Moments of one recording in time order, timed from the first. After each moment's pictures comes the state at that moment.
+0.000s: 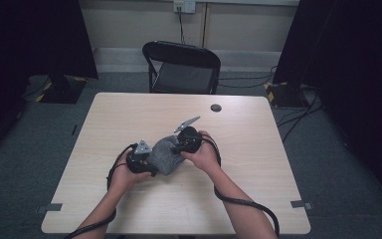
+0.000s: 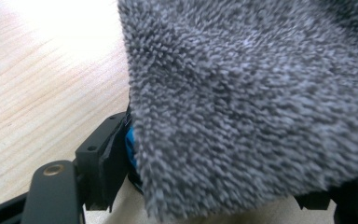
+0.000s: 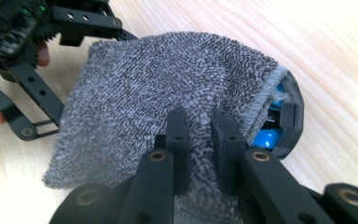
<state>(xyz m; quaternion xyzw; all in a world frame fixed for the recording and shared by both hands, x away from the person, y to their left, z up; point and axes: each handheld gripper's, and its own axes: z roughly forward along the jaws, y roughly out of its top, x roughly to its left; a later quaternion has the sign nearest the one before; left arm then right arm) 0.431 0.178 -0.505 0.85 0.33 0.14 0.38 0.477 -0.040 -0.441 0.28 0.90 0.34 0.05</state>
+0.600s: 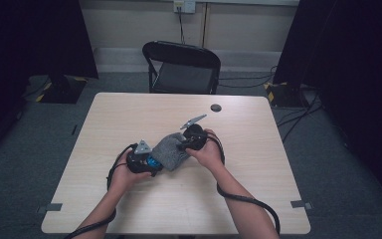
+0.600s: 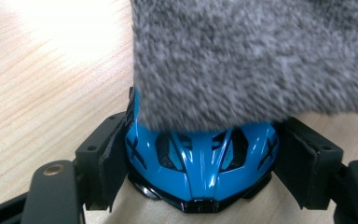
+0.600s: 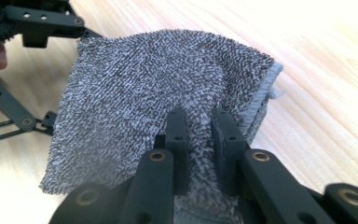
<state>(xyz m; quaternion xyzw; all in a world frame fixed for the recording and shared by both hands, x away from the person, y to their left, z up) 0.431 0.178 -0.505 0.85 0.33 0.14 0.38 0.490 -0.057 -0.445 0.31 0.88 0.35 0.06</state>
